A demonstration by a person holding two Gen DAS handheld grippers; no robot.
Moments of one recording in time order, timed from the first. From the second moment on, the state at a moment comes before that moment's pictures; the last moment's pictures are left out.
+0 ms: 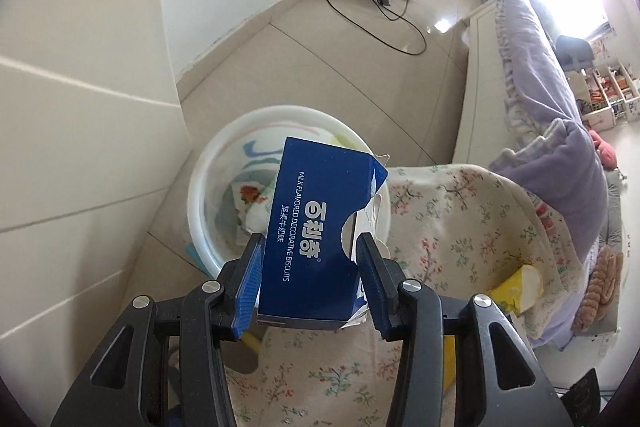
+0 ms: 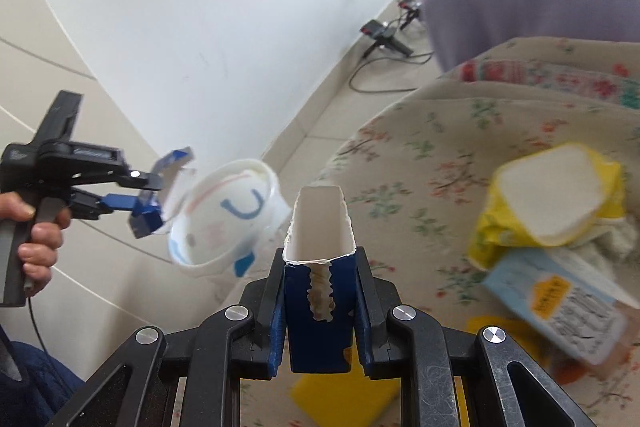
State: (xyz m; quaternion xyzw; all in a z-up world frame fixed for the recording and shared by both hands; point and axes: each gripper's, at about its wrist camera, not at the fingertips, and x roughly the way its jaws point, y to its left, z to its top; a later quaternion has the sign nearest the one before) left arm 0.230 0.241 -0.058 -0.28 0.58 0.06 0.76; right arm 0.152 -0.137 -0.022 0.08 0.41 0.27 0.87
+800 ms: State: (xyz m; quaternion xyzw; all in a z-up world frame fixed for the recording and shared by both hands) left arm 0.229 0.284 -0.047 -0.38 0.53 0.05 0.76; right arm 0.218 0.033 -0.048 0.12 0.45 0.33 0.82
